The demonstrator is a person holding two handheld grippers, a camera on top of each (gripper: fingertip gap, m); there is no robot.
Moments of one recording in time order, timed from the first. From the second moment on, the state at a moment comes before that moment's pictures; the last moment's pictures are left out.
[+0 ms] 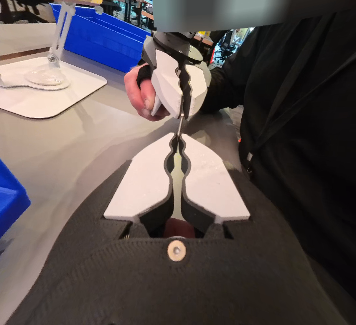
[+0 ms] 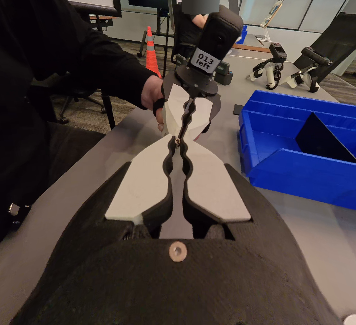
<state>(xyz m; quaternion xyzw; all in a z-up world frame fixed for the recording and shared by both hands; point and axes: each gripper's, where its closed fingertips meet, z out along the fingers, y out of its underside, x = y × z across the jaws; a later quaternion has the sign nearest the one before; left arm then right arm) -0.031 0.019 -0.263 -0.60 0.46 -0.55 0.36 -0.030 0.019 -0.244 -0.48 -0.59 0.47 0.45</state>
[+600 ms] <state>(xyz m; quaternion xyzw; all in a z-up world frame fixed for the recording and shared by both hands) -0.031 0.032 -0.253 -0.62 0.48 -0.43 0.45 -0.027 0.033 -0.236 -0.53 -0.49 0.51 0.47</state>
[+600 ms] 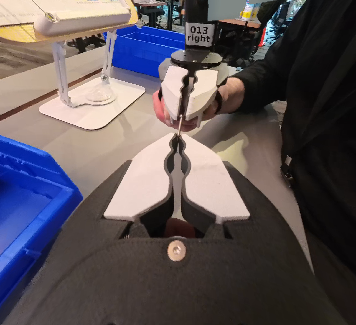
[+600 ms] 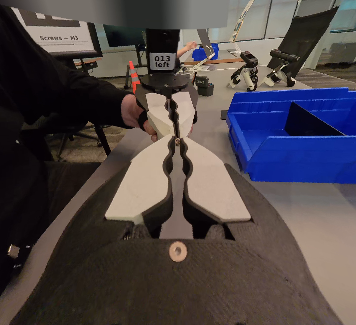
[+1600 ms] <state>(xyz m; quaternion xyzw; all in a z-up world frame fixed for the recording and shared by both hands) -0.030 0.040 -0.249 -0.63 0.46 -0.39 0.49 -0.025 0.041 -0.230 -0.54 -0.45 0.51 0.49</state>
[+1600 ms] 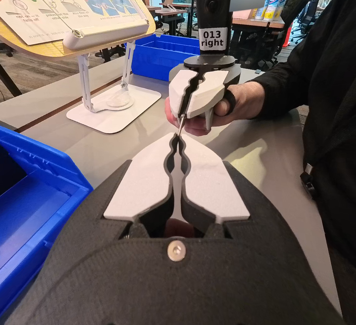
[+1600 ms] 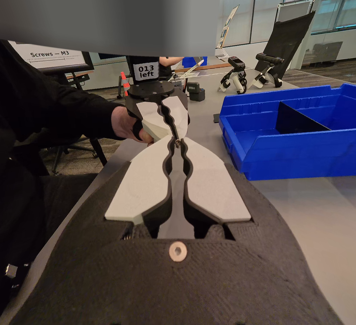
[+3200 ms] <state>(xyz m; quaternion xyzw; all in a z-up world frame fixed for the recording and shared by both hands) -0.079 0.015 -0.257 -0.69 0.38 -0.39 0.48 -0.002 -0.018 -0.356 -0.60 -0.67 0.34 0.27</state>
